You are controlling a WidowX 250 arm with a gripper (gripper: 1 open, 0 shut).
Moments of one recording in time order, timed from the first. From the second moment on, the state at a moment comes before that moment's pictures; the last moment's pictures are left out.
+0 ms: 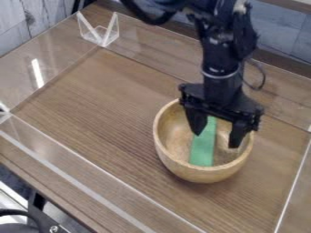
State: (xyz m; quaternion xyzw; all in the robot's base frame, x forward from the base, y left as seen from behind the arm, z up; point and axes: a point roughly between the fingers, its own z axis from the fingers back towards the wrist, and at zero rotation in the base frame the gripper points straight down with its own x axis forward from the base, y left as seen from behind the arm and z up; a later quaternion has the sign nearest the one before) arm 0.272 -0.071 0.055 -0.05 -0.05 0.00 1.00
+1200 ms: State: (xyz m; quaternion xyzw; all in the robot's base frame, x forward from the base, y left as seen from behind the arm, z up) arm 0.272 -0.067 0.050 -0.01 -0.05 0.11 0.99
